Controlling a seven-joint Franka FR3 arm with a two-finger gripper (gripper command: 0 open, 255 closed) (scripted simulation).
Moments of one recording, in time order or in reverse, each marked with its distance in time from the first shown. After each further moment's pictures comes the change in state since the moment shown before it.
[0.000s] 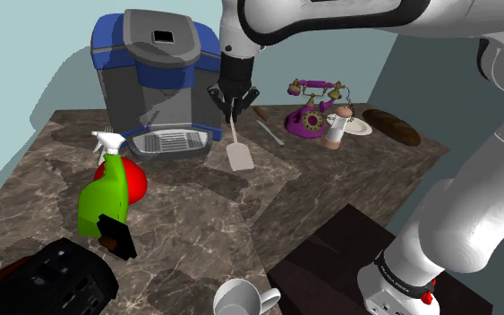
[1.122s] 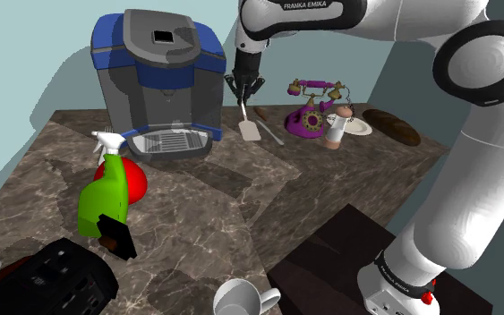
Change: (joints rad) arm -0.131 0.221 -0.119 0.227 -0.028 0.000 -0.246
